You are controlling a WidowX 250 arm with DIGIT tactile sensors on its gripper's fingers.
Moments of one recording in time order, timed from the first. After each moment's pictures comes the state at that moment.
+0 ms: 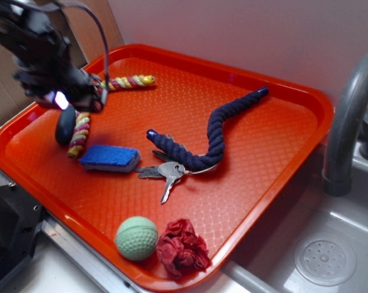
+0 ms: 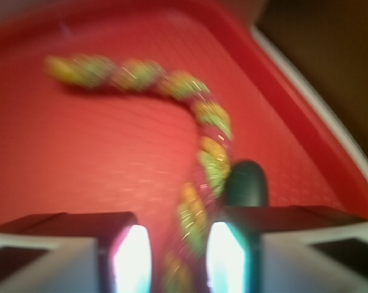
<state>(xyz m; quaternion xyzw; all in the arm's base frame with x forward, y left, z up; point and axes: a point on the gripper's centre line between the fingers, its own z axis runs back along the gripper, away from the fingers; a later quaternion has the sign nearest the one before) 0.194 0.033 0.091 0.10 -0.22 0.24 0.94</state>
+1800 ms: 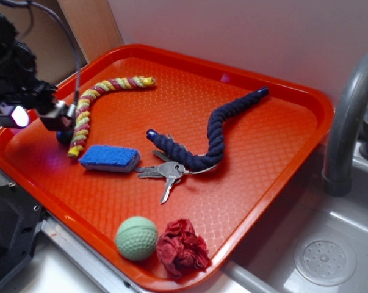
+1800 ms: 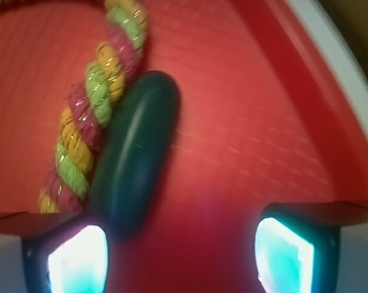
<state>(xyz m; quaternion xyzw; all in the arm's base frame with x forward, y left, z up) 0.164 0.083 0.041 0.03 -0.05 0.25 0.97</state>
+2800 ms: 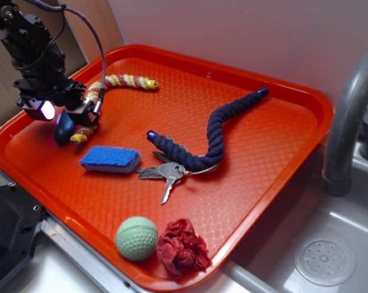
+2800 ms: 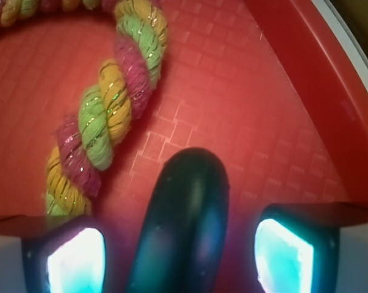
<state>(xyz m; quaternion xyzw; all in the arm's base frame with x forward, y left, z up) 0.187 0.102 0.020 0.08 -0.06 0.24 0.97</state>
